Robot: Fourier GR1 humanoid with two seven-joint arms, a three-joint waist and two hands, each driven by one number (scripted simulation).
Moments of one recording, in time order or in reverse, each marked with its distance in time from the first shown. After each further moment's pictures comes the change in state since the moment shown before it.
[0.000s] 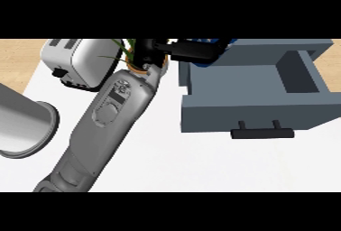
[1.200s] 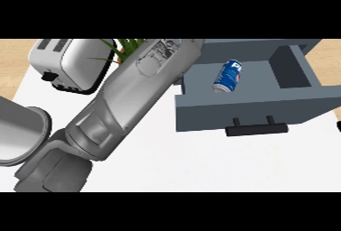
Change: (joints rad) left arm -0.456 0.000 -0.146 0.602 0.288 0.131 -0.139; right arm -0.054 -0.008 0.021 0.026 0.025 -0.007 0.009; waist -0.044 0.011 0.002
